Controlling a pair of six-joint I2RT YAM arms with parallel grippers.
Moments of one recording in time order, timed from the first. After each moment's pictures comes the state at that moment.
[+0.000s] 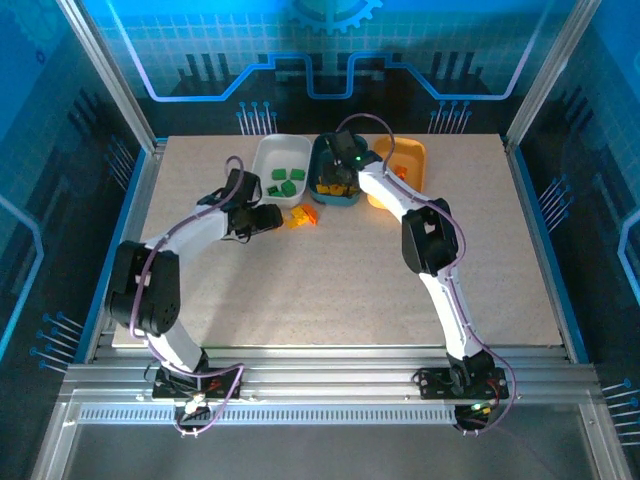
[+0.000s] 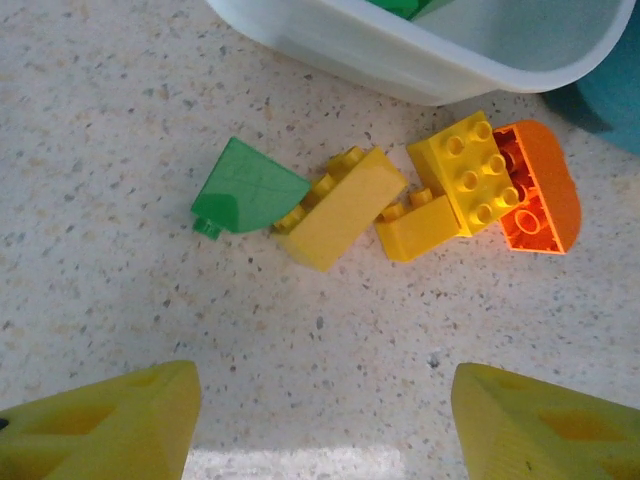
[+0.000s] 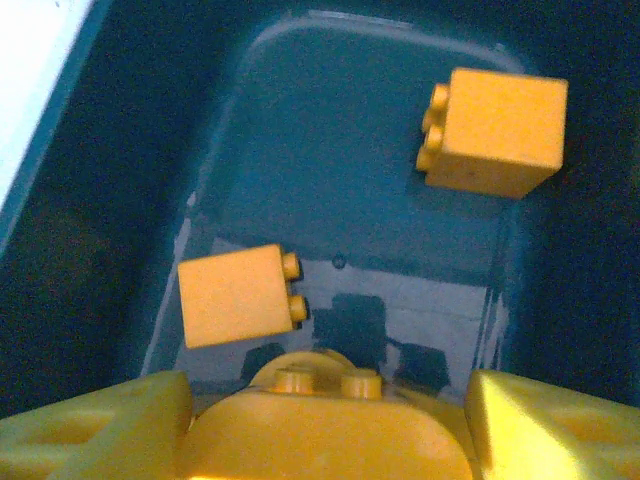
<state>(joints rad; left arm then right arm) -0.24 1.70 1.15 -0.49 0.08 -0.52 0.47 2.47 2.22 -0.66 0.18 0.31</state>
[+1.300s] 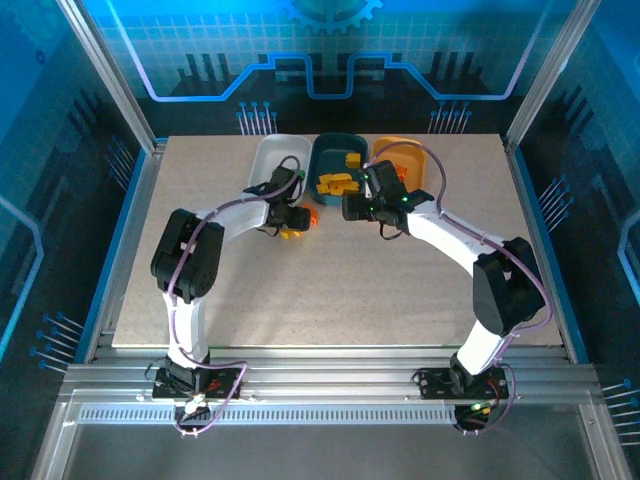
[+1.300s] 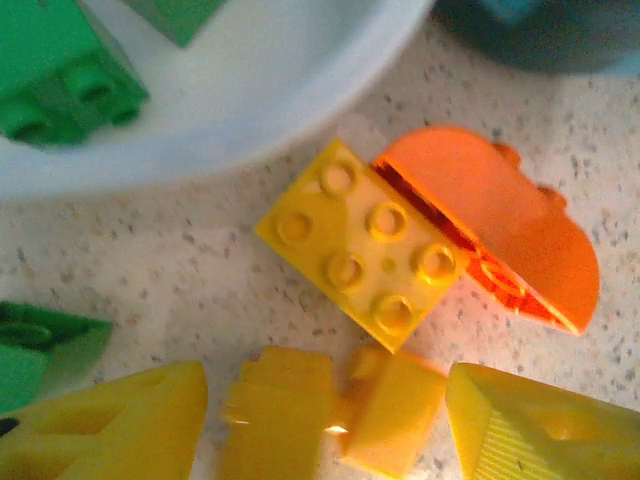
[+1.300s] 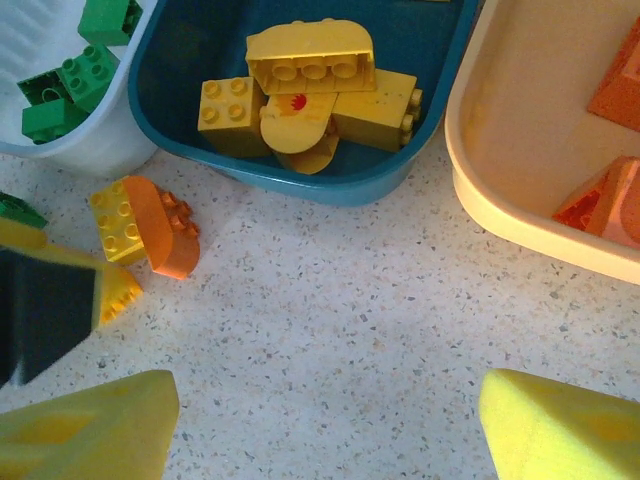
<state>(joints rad) -0.38 2.00 1.36 -0.45 -0.02 -0.29 0.49 1.70 1.27 -0.42 0.07 0.35</state>
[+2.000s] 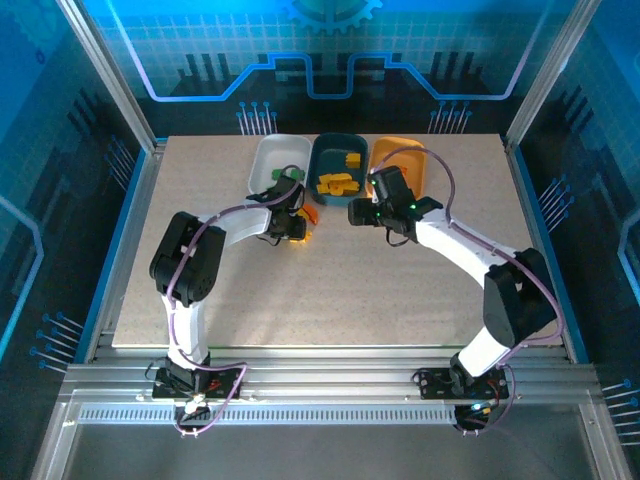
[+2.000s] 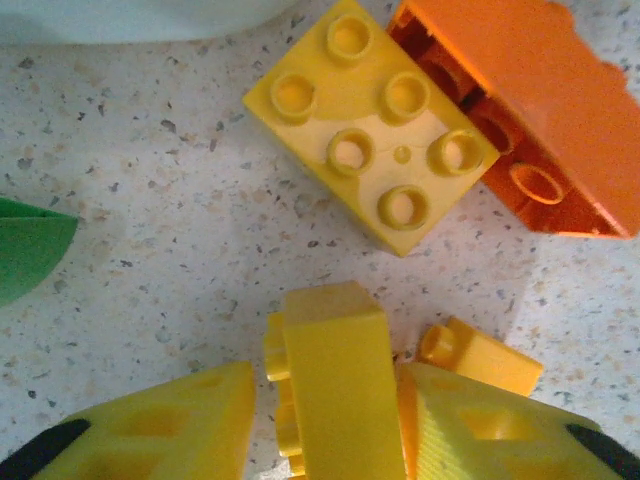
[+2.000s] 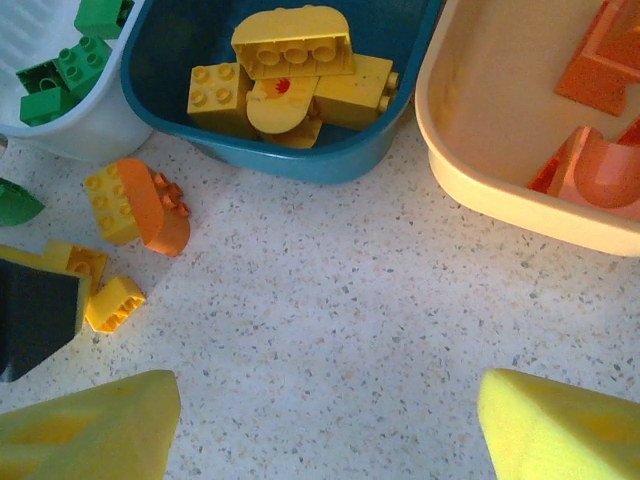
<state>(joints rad) -0.41 1.98 1.31 -0.47 -0.05 -0.35 0.48 1.61 1.18 -0.41 0.08 0.35</state>
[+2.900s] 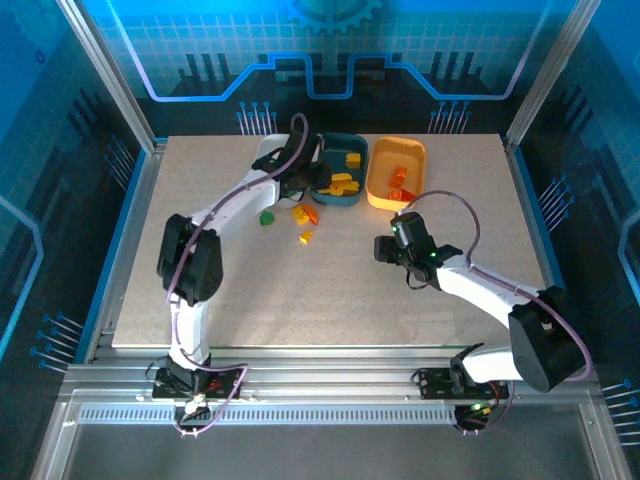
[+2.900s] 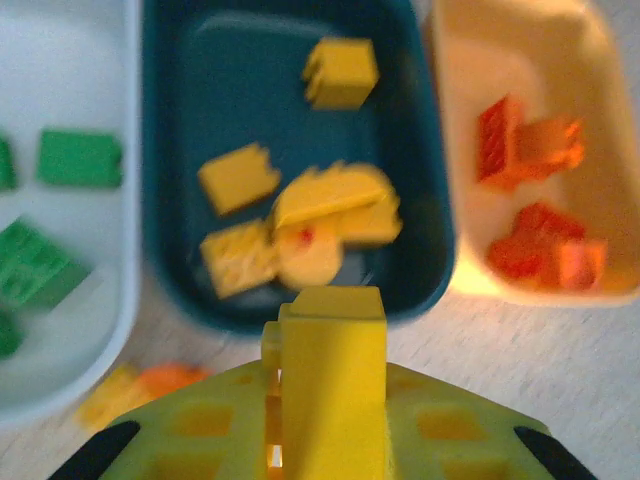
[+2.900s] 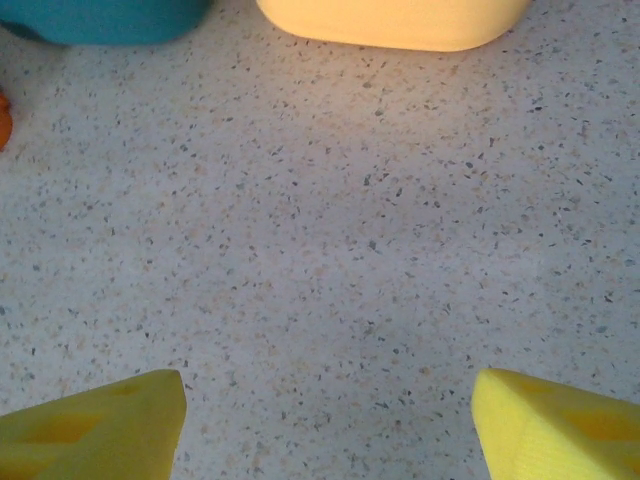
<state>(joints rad) -0.46 2.05 1.82 -0.54 0.02 -0.45 0.48 1.34 0.71 -0.23 0.23 0.46</state>
